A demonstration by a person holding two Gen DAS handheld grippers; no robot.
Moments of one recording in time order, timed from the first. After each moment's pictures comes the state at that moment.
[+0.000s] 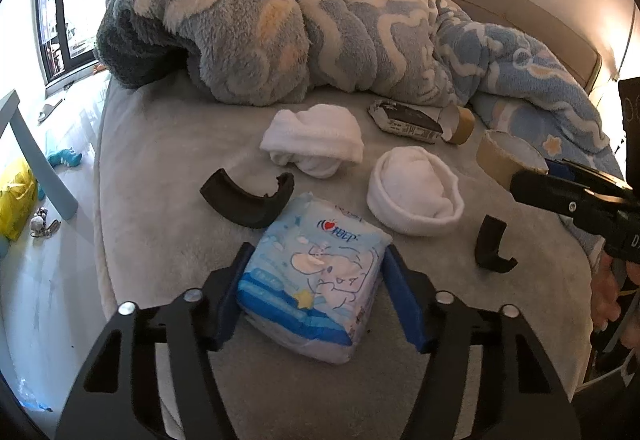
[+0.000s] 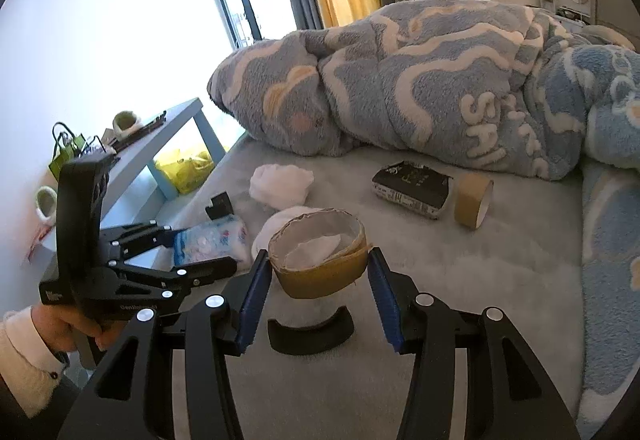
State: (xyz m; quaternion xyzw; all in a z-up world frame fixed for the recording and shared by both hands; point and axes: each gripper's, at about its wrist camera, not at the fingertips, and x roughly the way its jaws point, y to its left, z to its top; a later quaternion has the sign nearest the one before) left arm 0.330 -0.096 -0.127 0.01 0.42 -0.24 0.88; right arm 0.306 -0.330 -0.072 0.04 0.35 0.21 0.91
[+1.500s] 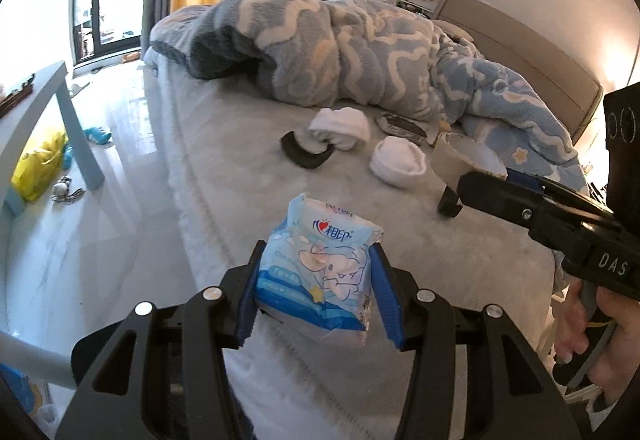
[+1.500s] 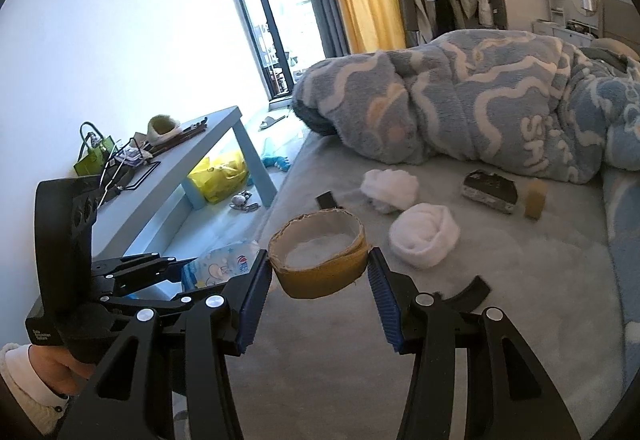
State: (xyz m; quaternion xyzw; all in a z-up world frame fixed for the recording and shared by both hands) left arm 0.238 -0.026 -0.087 -0.03 0.40 -0.21 0.89; right arm 0.242 -0.239 -0.042 0.05 0.33 0.23 0.91
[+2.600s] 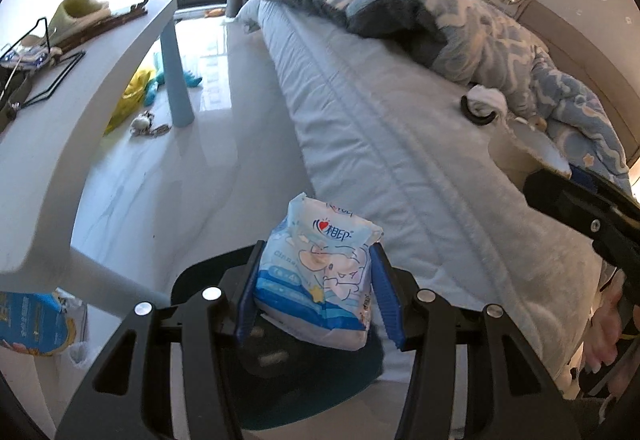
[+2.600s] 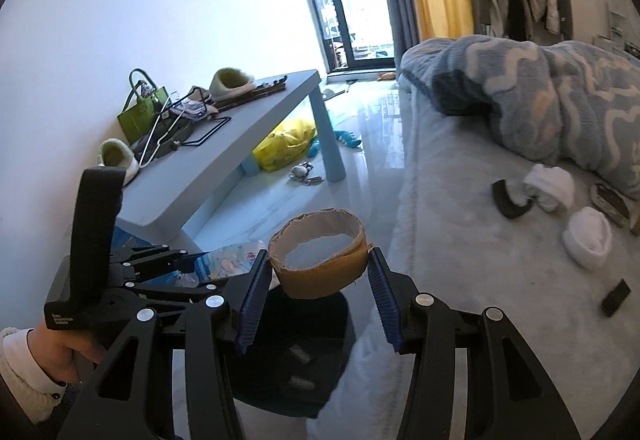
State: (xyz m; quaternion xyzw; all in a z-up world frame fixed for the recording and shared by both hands) left arm 0.208 0.132 -0.116 -0.05 0.46 -0.09 0.88; right arm 0.219 -0.081 -0.055 0.00 0.35 0.31 0.88
